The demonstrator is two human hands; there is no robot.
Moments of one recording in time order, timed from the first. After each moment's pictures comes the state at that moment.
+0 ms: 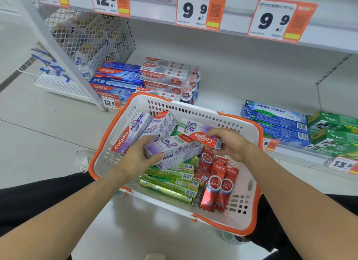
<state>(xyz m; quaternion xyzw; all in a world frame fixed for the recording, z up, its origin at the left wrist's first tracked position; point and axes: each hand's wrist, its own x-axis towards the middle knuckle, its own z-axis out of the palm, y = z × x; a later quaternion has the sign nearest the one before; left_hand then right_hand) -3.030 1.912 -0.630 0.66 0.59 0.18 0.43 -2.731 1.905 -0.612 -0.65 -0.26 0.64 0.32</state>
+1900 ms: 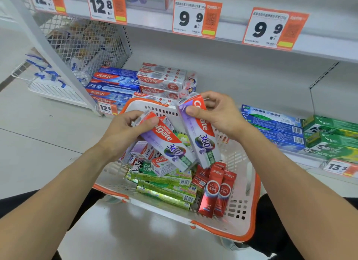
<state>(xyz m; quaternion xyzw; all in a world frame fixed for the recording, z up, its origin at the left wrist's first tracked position) -3.015 1.949 -0.530 0.53 0.48 0.33 0.61 -2.757 1.935 -0.516 -0.56 -0.51 0.50 0.42</state>
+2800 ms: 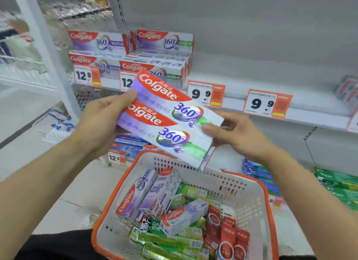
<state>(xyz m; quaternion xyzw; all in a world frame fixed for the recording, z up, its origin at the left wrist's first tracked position) -3.038 2.019 -0.381 0.49 0.43 0.51 0.55 -2.760 1.957 -0.410 -0.50 -0.59 0.46 0.44</state>
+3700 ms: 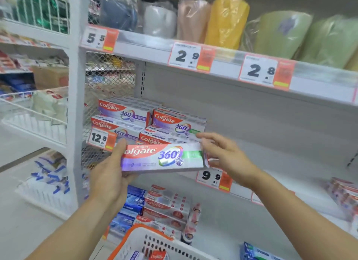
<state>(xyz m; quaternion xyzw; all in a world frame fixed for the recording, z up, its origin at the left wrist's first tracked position) -3.057 2.076 -0.375 0.27 0.35 0.68 0.58 -2.810 2.060 -0.309 -0.52 -0.60 0.40 0.45</state>
